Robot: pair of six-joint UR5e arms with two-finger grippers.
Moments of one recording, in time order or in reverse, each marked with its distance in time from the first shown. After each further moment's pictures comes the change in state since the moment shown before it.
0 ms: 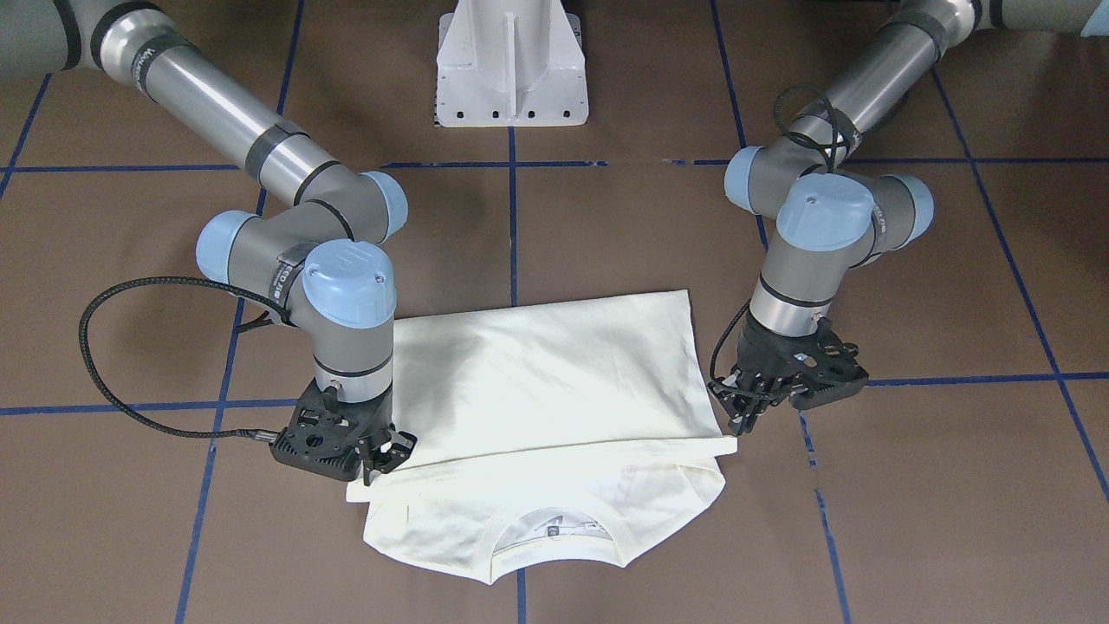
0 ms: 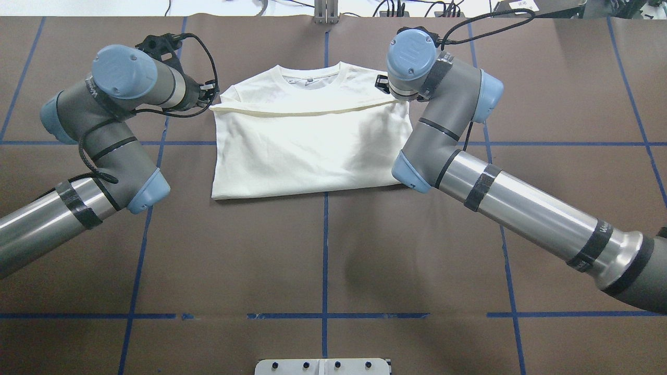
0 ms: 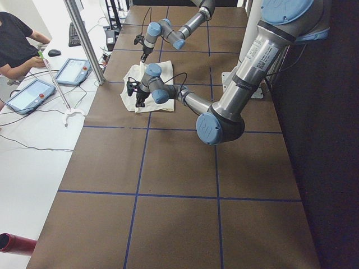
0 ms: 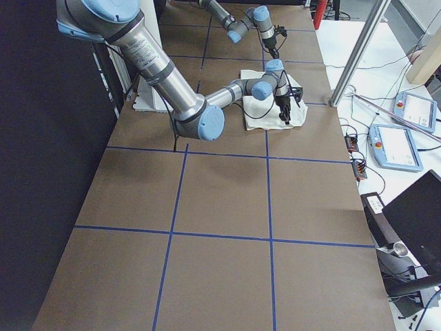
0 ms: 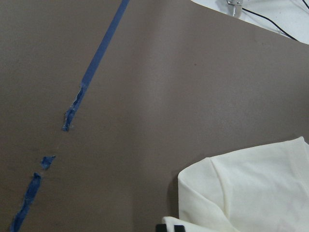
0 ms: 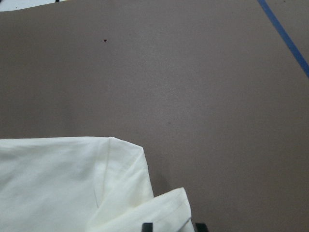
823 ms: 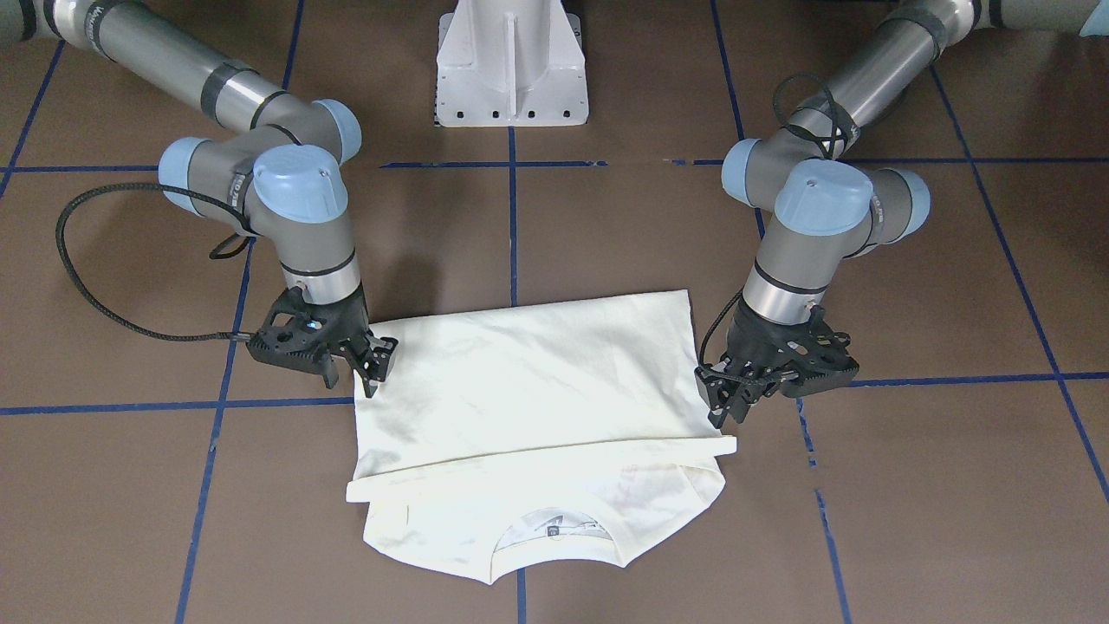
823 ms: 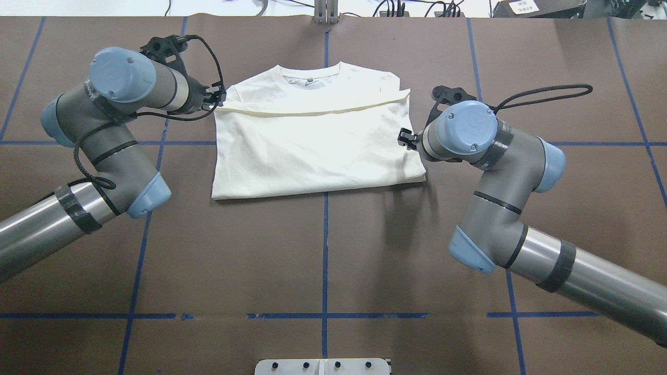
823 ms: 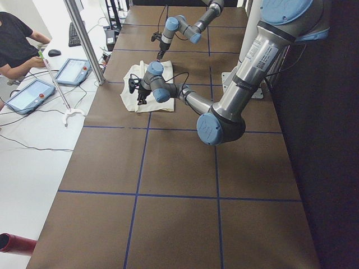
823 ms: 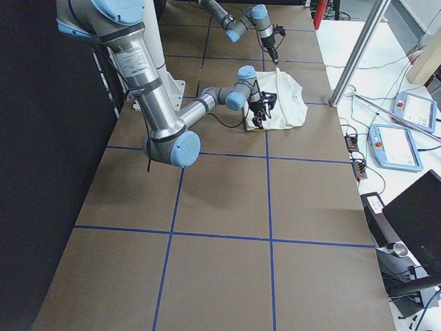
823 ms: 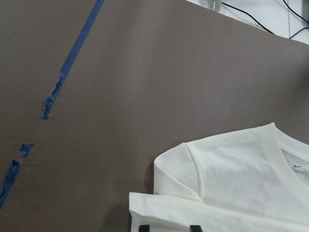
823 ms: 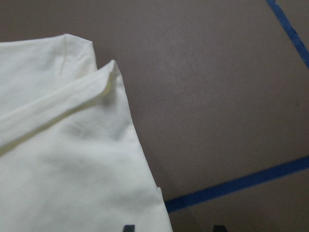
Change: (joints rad) left arm 0.012 0.009 -0.033 -0.033 -0.025 -0.001; right arm -0.118 -0.367 0.481 -0.003 0.022 0.196
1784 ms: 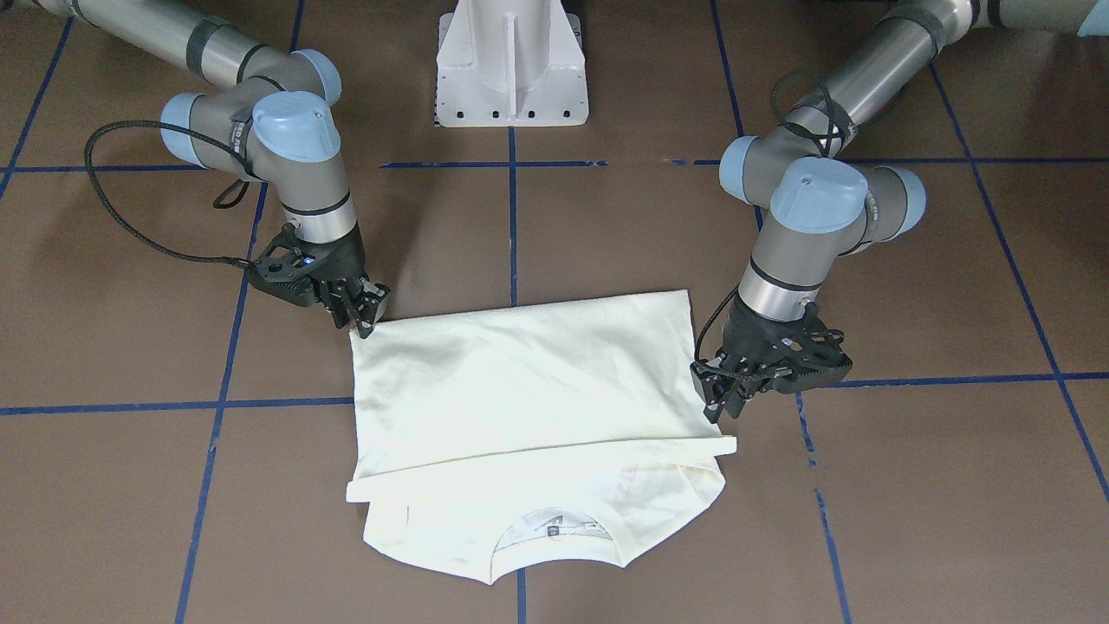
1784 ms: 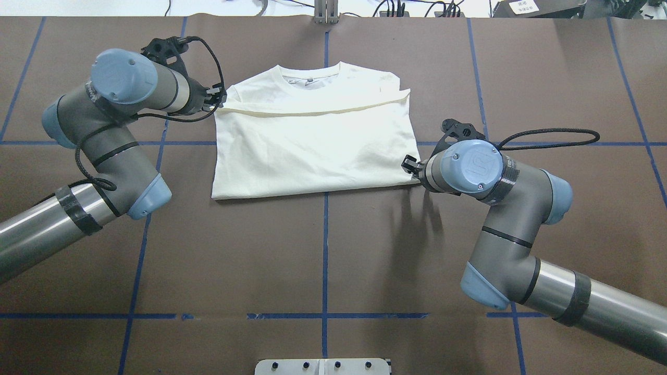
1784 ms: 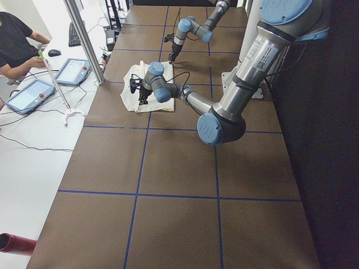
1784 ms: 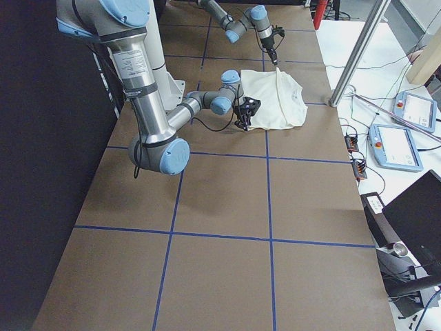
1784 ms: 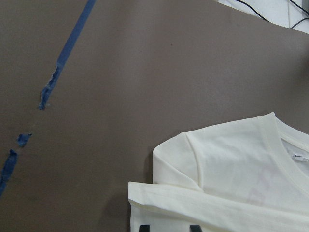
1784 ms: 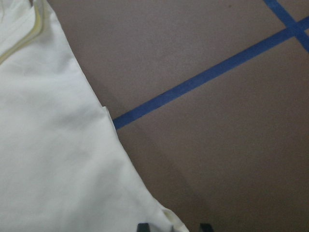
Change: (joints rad) left arm 0.003 0.001 -0.003 0.008 0.017 0.001; right arm -0.072 -0.063 0.057 0.003 -0.033 0.165
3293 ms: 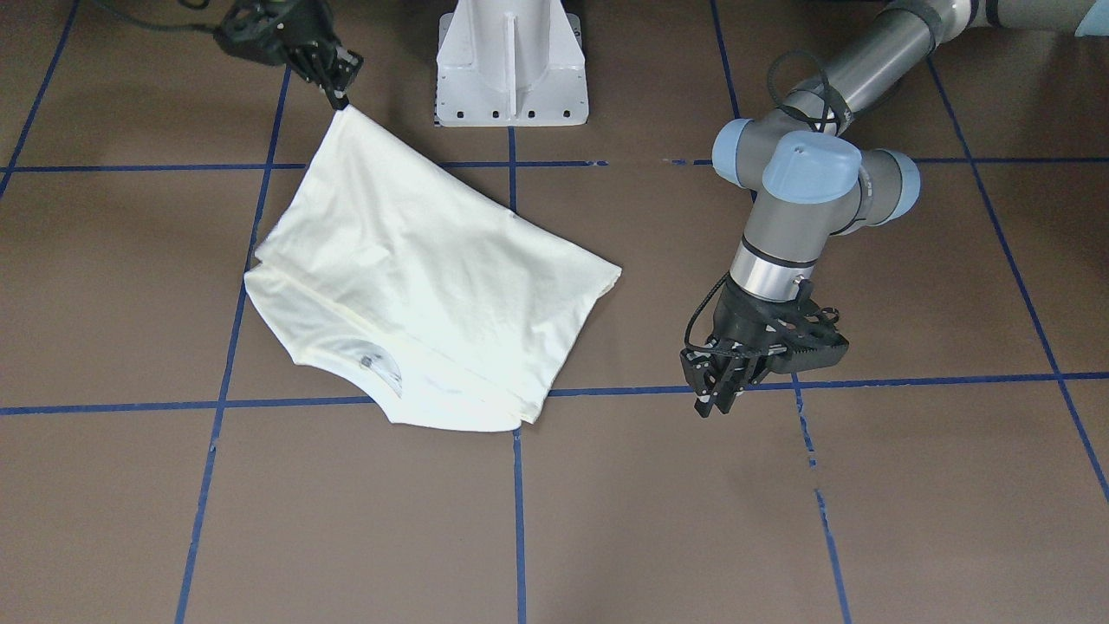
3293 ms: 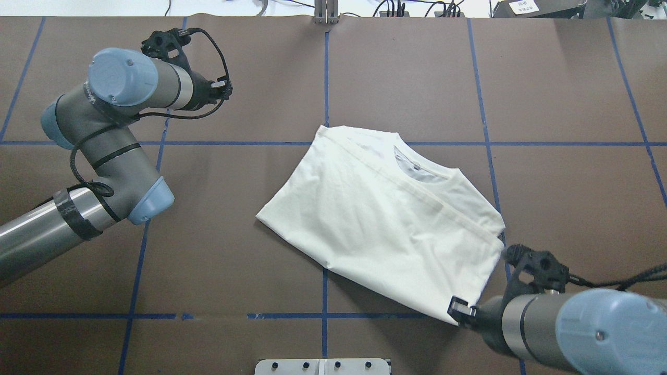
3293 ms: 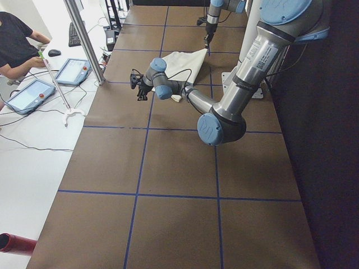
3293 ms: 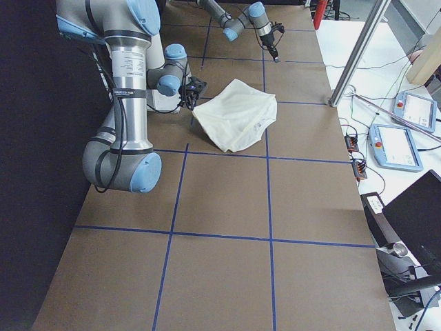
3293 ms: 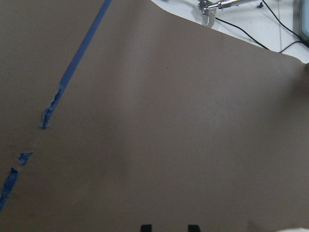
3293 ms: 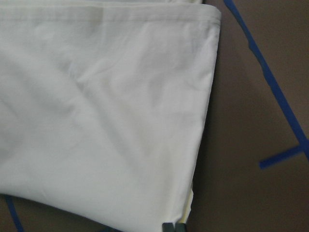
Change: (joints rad) left arm 0.022 0.003 -0.097 0.008 0.032 -0.027; right arm -0.449 -0.395 0.784 -0.348 0.002 0.254
